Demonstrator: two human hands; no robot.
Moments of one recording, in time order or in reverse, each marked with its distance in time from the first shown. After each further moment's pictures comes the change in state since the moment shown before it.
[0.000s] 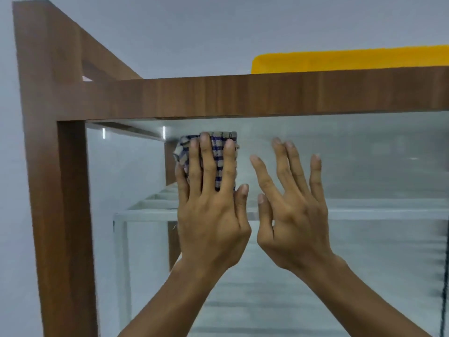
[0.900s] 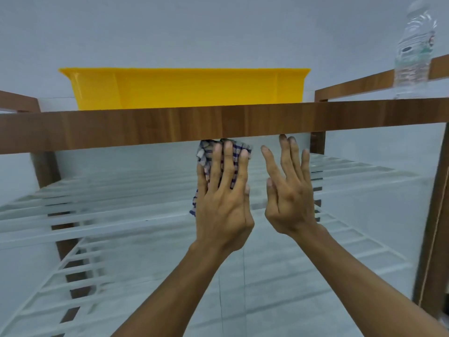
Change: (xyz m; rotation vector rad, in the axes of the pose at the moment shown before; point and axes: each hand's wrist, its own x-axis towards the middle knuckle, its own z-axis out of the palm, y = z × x) left_hand 0.036 0.318 0.083 -0.310 -0.162 0.135; right_hand -0.041 0.294 -0.181 -0.098 -0.068 0.133
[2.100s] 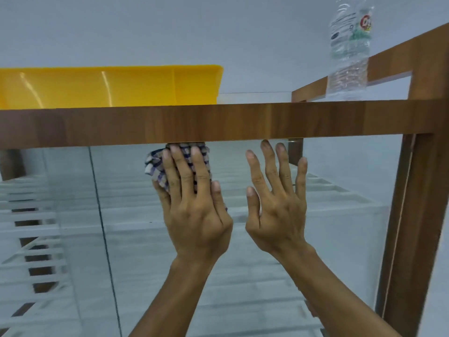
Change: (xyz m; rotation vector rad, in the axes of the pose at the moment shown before) left_hand 0.055 0.174 0.145 0.229 0.308 -0.271; right_hand -0.023 0.206 -0.058 0.021 0.091 -0.032
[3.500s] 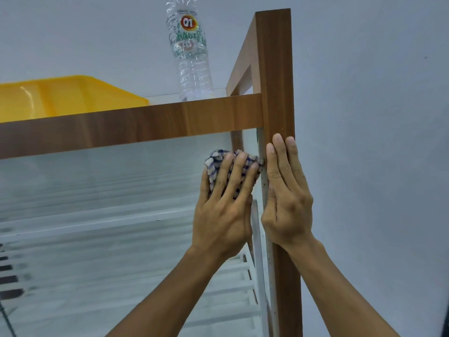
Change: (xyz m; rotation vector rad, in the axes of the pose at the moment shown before) left_hand -0.056 0.227 0.101 0.062 -0.264 0.520; right_hand -0.045 0.231 -0.110 0.281 0.080 0.108
